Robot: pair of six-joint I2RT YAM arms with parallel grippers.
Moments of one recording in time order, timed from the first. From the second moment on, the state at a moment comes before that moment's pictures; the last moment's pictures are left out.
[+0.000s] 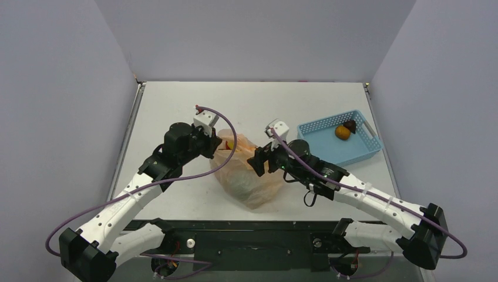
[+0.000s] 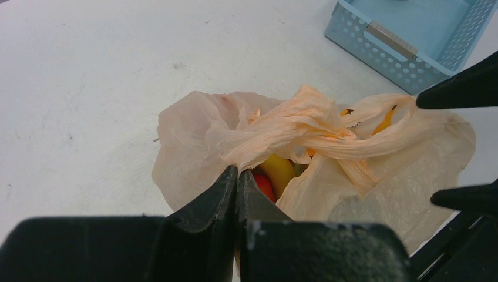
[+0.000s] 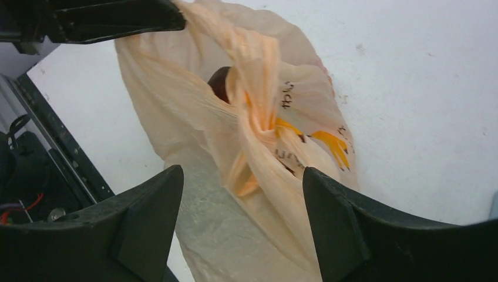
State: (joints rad) left arm -0.56 1.00 0.88 -0.24 0.07 -0.09; right arm 0.86 1.05 0.82 -0.09 0.04 0.23
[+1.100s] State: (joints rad) left arm -0.53 0.90 0.86 -0.24 -0.14 -0.11; right arm 0.64 0.95 0.57 0.07 0.10 0.48
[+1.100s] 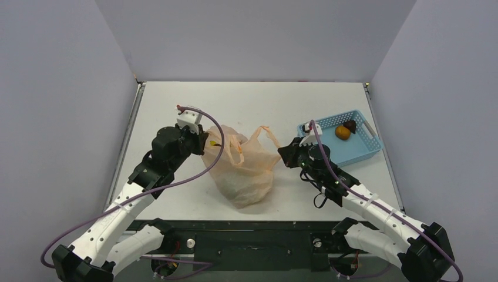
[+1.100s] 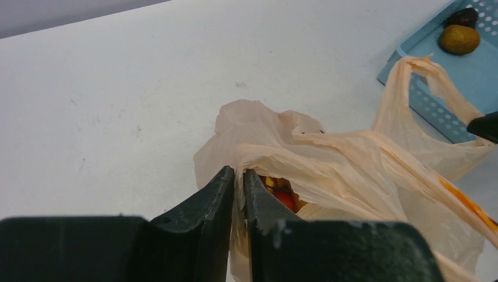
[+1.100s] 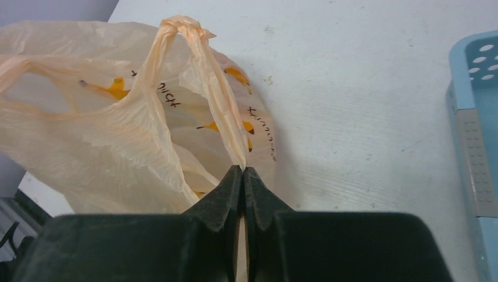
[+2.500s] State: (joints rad) left arm -0.88 1.14 1.21 -0.55 0.04 0.18; right arm 0.64 0.98 0.70 -0.01 -0.11 0.45
